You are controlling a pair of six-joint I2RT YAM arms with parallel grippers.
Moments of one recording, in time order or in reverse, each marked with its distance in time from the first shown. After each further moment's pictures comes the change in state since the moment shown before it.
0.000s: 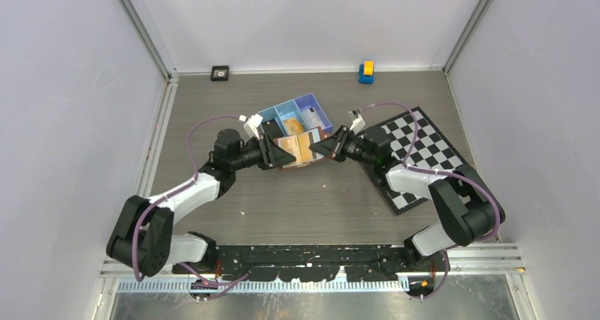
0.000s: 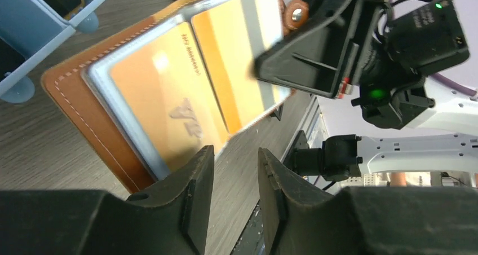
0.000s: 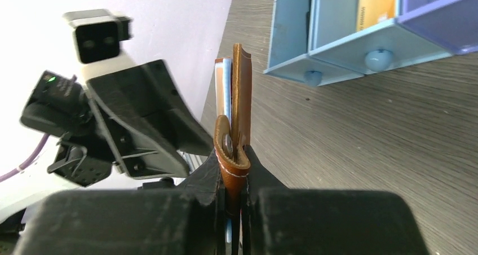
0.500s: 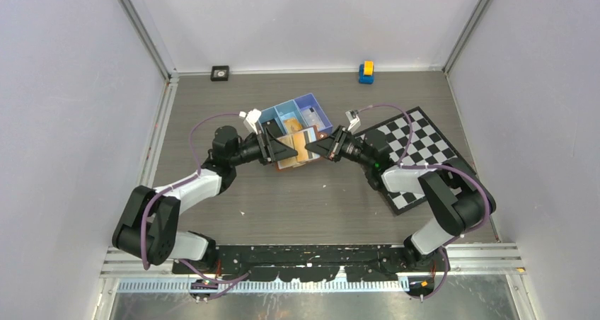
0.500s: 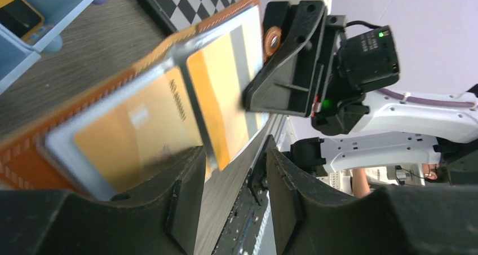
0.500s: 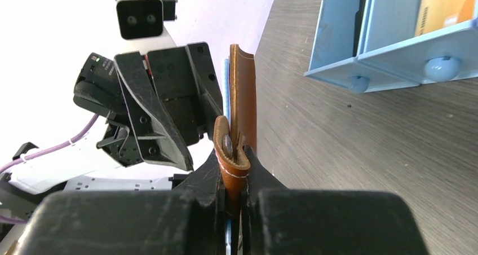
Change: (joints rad) left arm 0.032 0.104 0.011 0.168 0.112 -0.135; right arm 0.015 0.074 -0.026 0.259 -0.064 0.117
